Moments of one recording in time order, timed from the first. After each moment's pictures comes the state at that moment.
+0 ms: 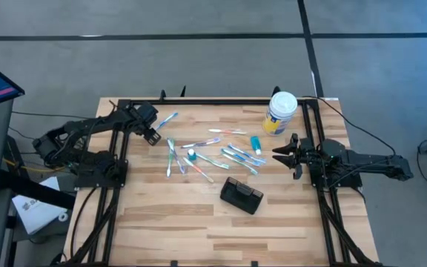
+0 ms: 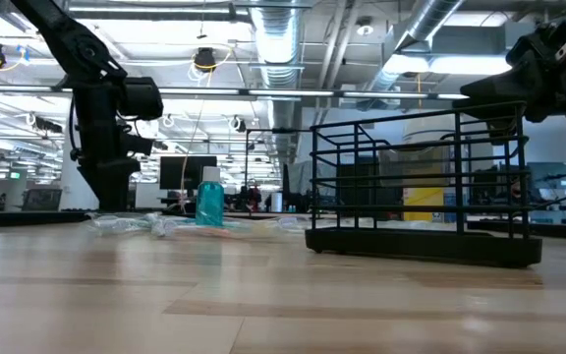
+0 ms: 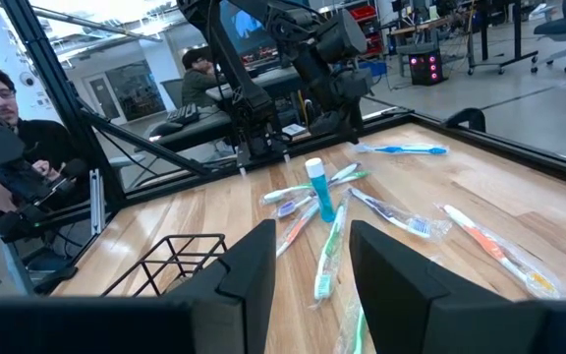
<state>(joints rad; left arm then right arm) 0.81 1.28 0.59 -0.56 -0.28 0.02 -0.08 0.06 0.00 0.02 0.03 0.27</state>
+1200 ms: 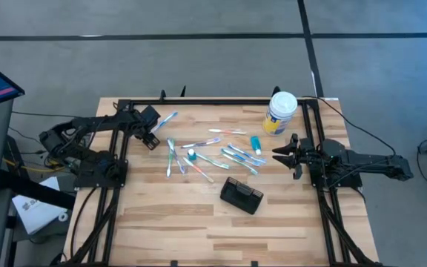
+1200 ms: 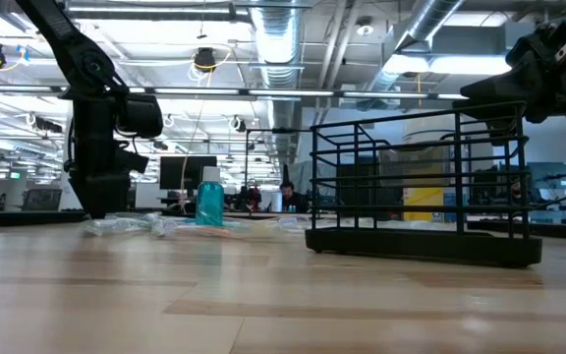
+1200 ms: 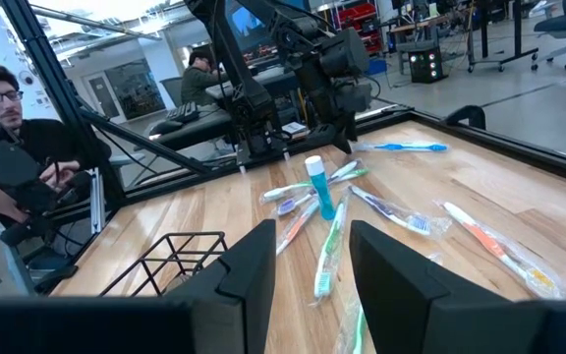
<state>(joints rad) 0.81 1.38 0.56 -0.56 -0.28 0.02 -0.08 0.06 0.00 0.02 0.03 0.27</state>
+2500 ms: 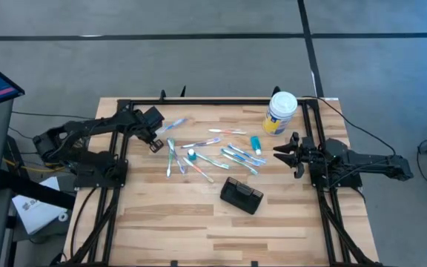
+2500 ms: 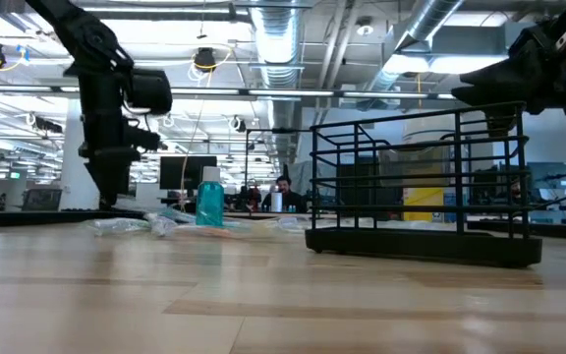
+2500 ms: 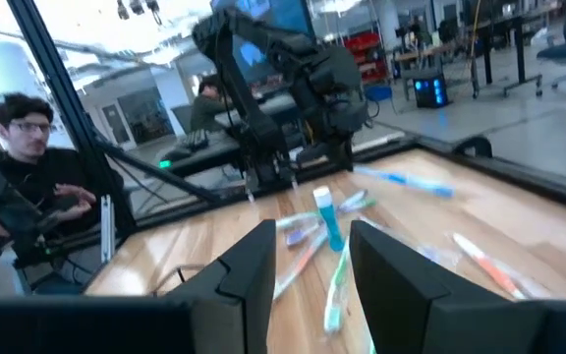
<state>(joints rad) 0.65 1.26 0.65 -0.70 -0.23 -0.03 -0.08 0.06 0.00 0.11 0.03 0.28</state>
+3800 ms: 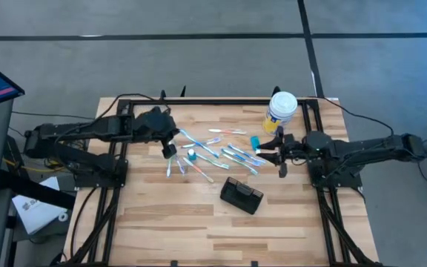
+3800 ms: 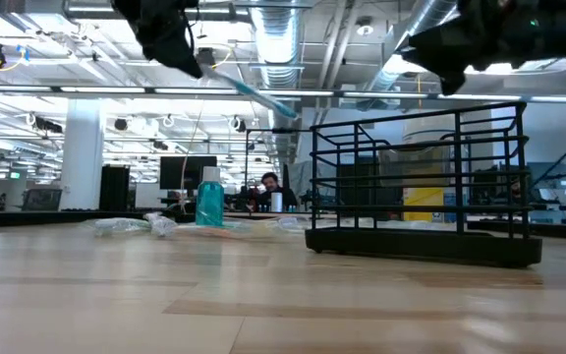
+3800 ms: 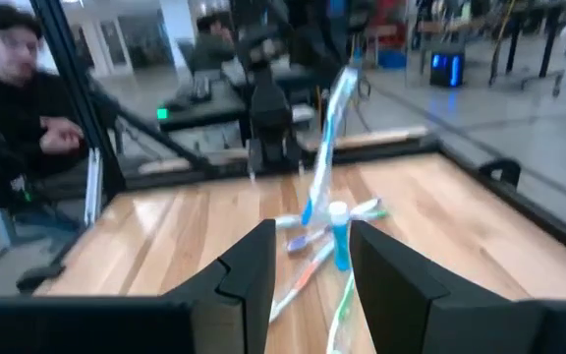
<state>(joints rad) 0.11 1.10 1.02 -0.63 -0.35 -0.06 -0.02 0.76 0.35 0.31 0.02 0.12</state>
